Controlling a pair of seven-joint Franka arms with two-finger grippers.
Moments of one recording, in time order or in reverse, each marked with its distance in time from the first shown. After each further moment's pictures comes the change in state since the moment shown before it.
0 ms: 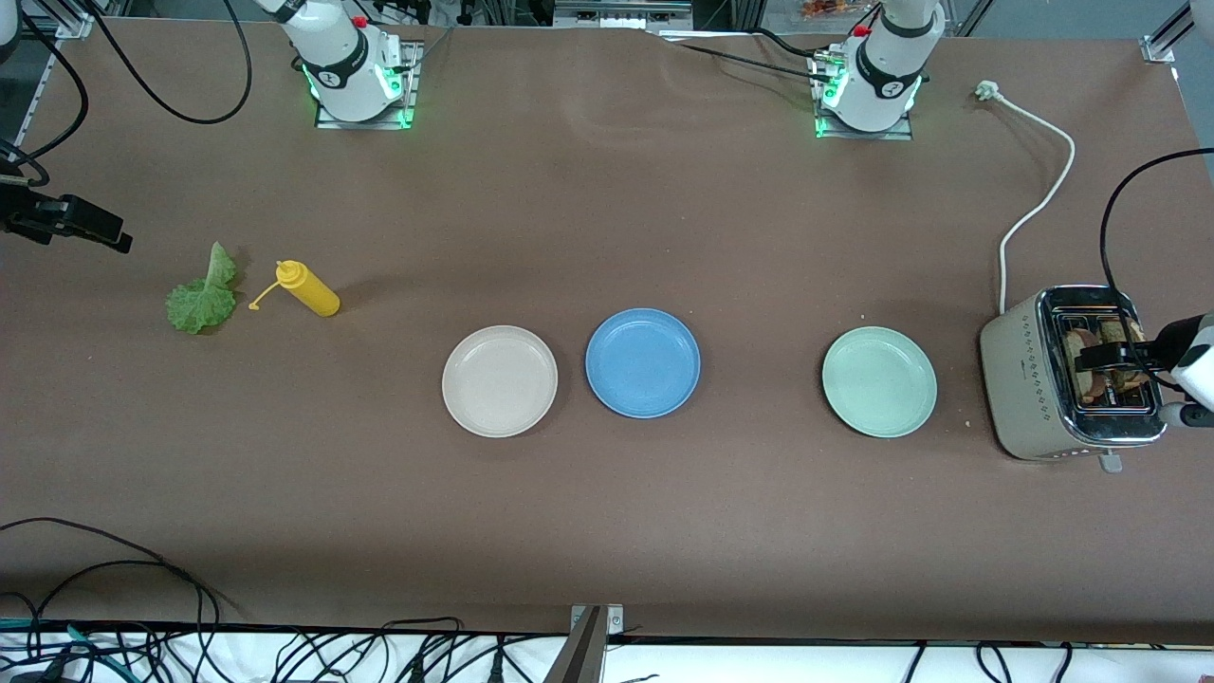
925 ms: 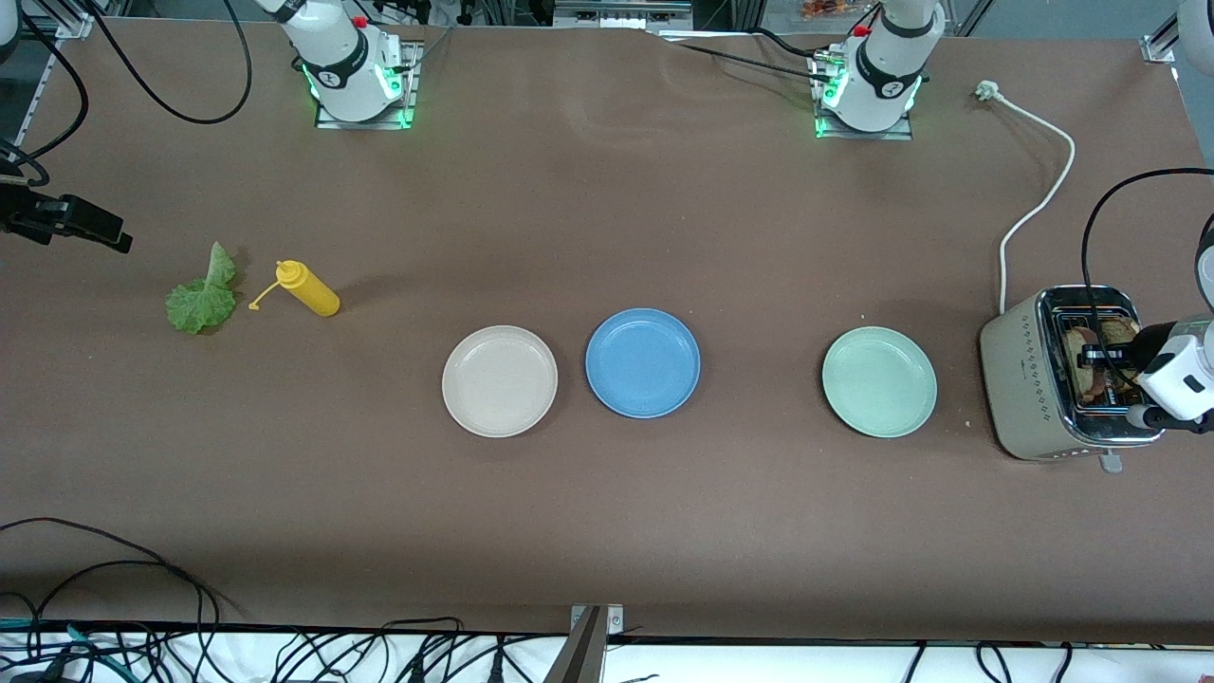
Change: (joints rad) left arm 0.000 0.032 -0.009 -0.011 0.048 -0.028 0.000; right arm 0.000 0.000 0.000 0.000 0.000 0.000 0.000
